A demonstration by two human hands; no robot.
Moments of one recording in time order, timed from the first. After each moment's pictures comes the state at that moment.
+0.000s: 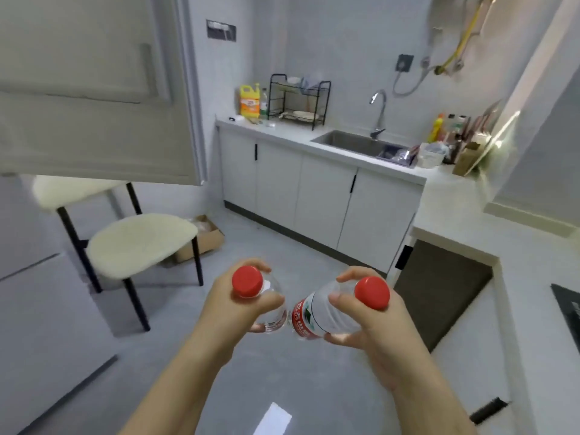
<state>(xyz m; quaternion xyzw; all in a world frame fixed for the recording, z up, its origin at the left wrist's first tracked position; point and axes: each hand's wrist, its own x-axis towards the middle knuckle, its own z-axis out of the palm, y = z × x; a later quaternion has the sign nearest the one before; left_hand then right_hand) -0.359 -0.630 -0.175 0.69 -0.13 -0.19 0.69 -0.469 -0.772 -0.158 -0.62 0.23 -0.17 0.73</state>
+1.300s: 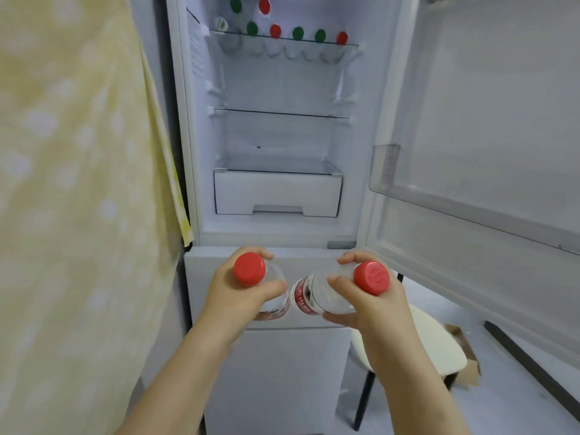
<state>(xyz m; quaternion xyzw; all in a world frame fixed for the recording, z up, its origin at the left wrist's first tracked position) -0.169 -0.222 -0.101 0.66 0.13 0.27 0.69 -0.122 -0.378 -0.092 -0.62 -0.16 0.05 0.77</state>
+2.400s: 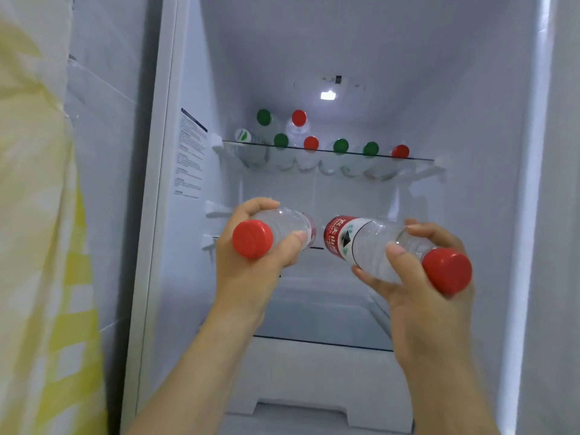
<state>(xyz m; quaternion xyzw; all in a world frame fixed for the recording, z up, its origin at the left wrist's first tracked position) 0.141 -0.052 0.067 0.57 -0.10 0.57 0.58 0.198 -0.195 0.055 -0.37 -0.36 -0.18 0.84</state>
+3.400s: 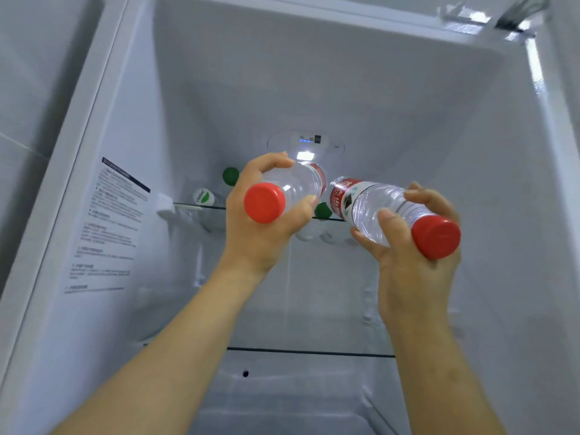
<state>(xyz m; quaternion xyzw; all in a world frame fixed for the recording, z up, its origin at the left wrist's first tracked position) 0.258 0.005 0.200 0.54 -0.32 0.65 0.44 0.300 -0.131 0.170 -0.25 -0.46 -0.36 0.78</state>
